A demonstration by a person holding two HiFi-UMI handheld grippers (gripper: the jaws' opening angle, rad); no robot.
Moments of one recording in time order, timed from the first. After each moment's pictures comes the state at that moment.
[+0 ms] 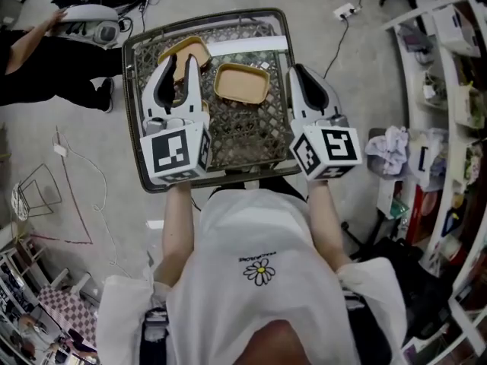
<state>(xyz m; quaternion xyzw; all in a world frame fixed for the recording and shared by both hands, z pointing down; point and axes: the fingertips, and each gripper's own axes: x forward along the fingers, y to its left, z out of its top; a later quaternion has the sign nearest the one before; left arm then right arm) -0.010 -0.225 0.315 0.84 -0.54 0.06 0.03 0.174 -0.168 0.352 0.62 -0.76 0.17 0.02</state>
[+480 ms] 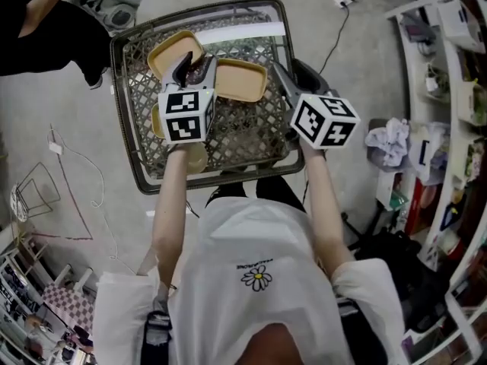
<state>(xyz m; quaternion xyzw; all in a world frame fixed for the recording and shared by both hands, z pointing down) 0.023 -0.261 0.478 0.84 -0.46 0.23 0.16 0.184 -0.200 0.461 0.58 -0.73 0.35 0.05</state>
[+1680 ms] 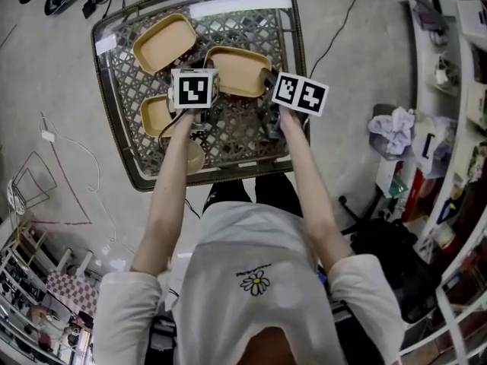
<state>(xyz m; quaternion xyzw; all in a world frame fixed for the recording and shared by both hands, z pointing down) 0.017 -0.254 0.670 0.75 -0.40 0.41 0.33 0.166 -0.185 0.681 0.55 -0.58 0.58 0.14</state>
